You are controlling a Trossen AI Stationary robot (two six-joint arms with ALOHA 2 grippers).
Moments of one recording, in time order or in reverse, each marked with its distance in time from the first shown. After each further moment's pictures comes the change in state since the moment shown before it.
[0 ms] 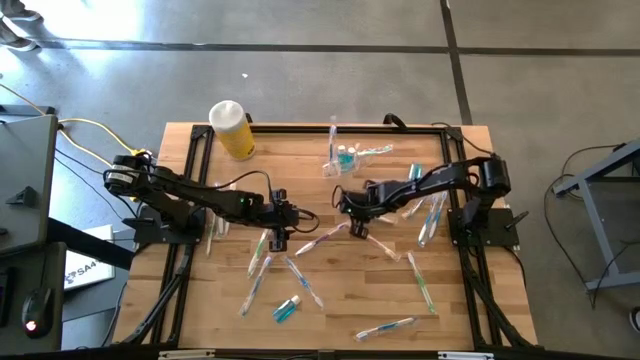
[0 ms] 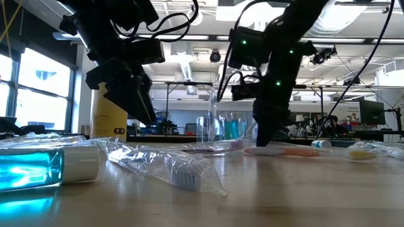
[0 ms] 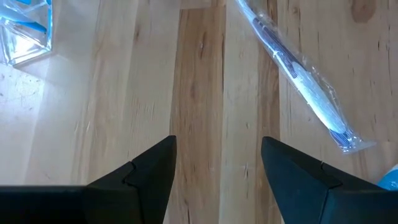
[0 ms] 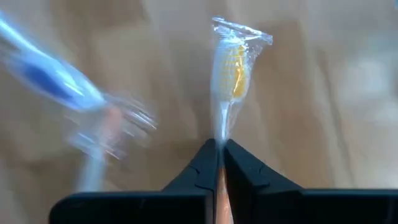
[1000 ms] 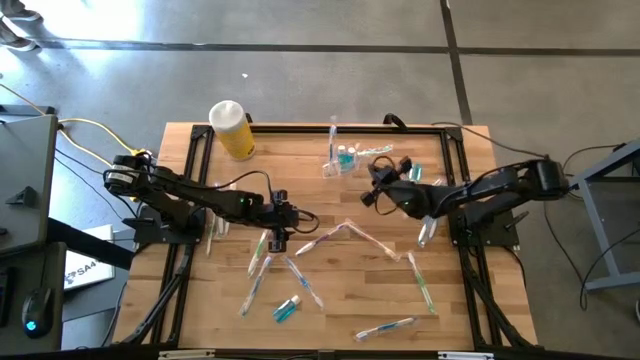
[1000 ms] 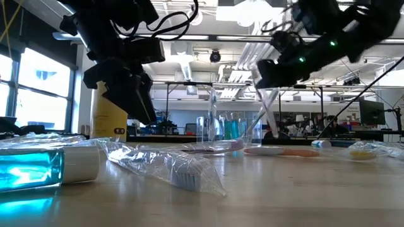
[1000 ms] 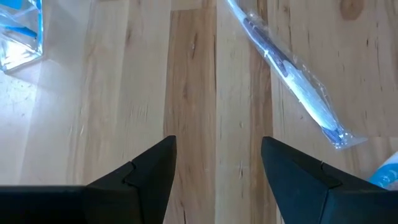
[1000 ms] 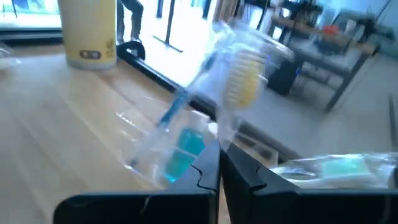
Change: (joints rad) left arm 0.000 0.000 0.000 0.006 0.021 0.025; right arm 0.010 -0.459 -0.553 1.108 0.588 -0.176
